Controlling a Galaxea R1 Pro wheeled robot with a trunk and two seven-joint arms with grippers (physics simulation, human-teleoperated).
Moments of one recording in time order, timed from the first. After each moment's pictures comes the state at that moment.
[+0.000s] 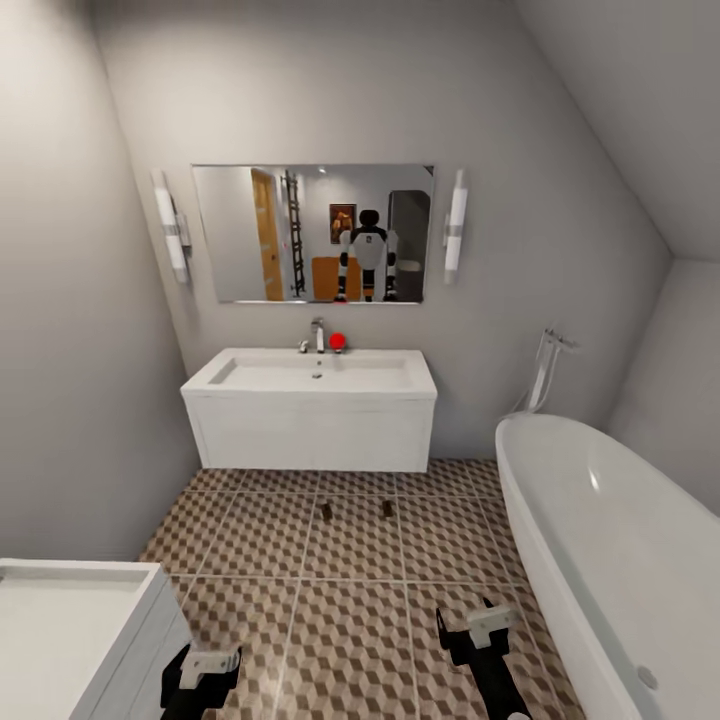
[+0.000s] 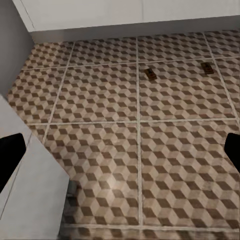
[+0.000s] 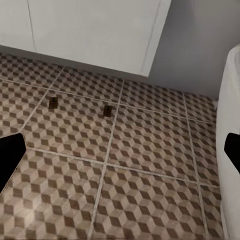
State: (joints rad) left arm -0.49 0.05 -0.30 0.08 0.24 -0.75 0.04; right arm -0.52 0.04 0.16 -0.02 0.13 -0.75 -0.18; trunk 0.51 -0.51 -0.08
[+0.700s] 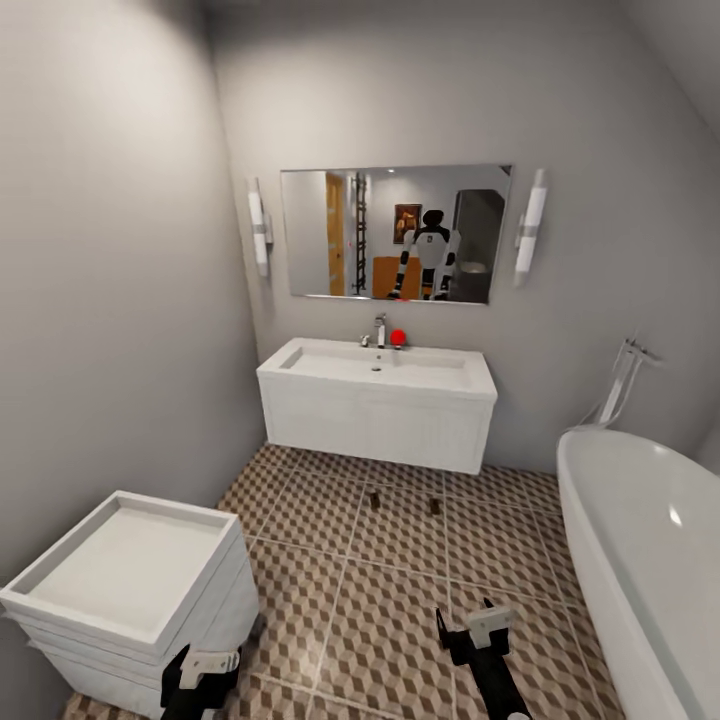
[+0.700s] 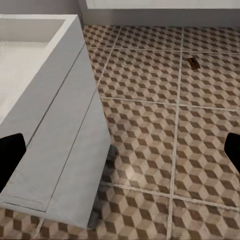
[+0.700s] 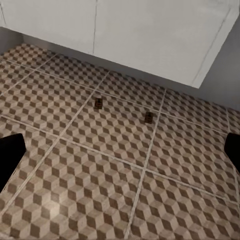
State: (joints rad) left arm -0.49 0.05 -0.30 0.08 0.24 -0.75 0.04; right arm -0.52 0.04 0.16 -0.02 0.13 -0.75 -0.18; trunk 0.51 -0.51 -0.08
